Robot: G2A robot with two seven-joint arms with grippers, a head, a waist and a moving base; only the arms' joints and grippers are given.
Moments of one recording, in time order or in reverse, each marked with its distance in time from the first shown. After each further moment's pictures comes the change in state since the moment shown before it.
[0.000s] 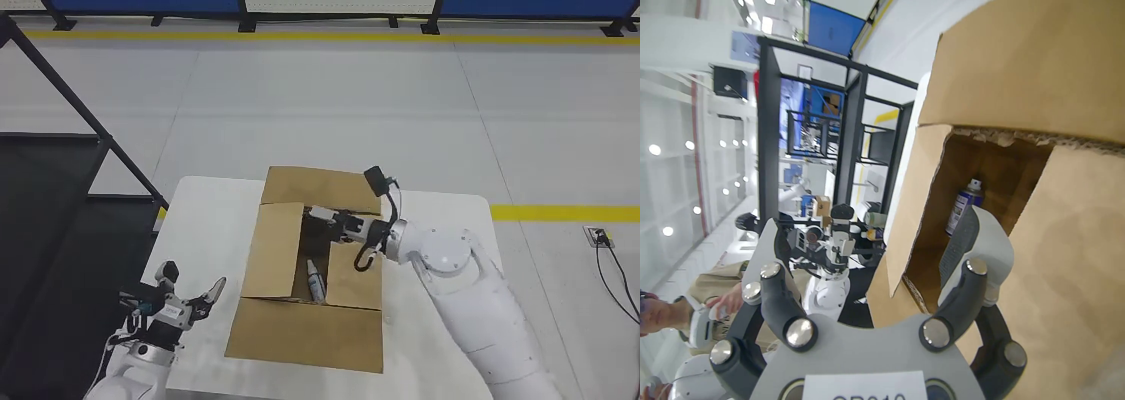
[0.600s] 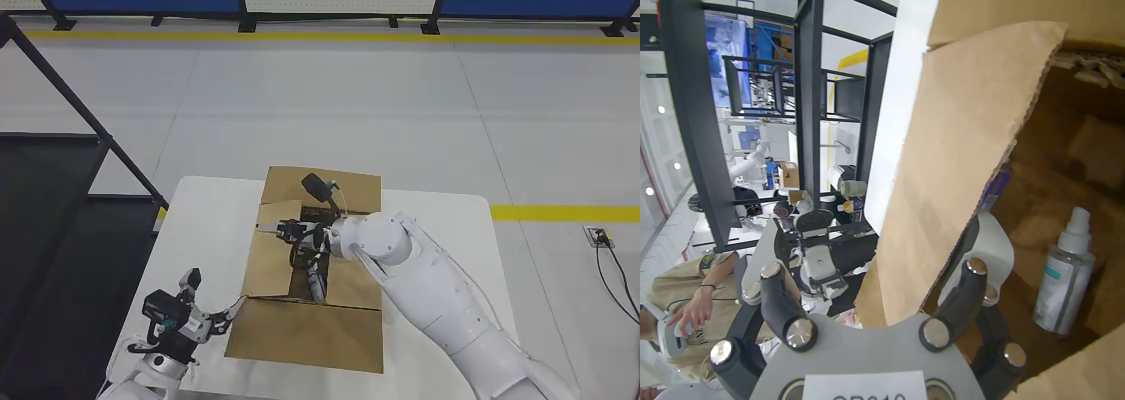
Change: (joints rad) left arm 0.042 0.006 0.029 -0.038 0.136 -0.107 0.049; right arm 0.219 -0.117 -0.247 0.288 0.143 -0.001 -0.036
